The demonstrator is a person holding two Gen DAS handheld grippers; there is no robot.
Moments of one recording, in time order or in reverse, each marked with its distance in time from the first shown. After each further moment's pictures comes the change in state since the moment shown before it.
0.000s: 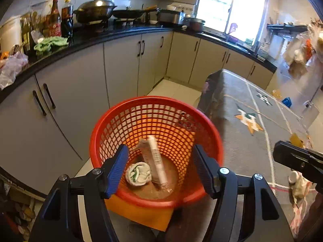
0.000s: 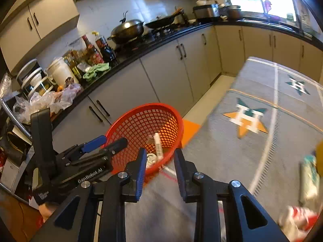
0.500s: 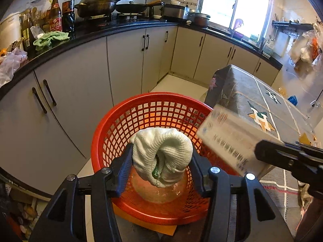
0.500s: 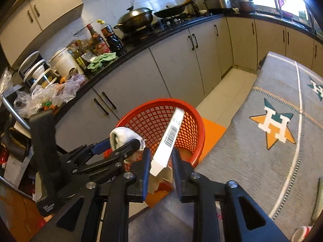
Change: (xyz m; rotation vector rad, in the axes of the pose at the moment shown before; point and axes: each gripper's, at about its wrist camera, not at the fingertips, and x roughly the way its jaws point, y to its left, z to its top) left arm 0.033 0.021 0.006 -0.017 0.048 0.032; right arm 0.062 0.015 0.019 -0.018 0.088 0.058
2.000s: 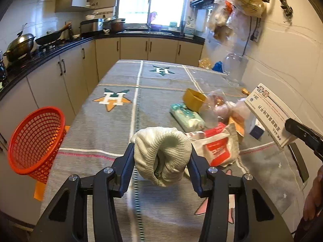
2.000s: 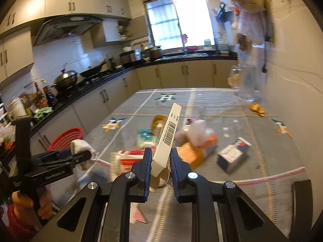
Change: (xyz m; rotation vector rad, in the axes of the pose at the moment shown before) left arm -0.097 -0.238 -0.088 0.341 -0.037 -0.341; right arm -0.313 -0.113 -0.189 0.176 -0.409 -0.497
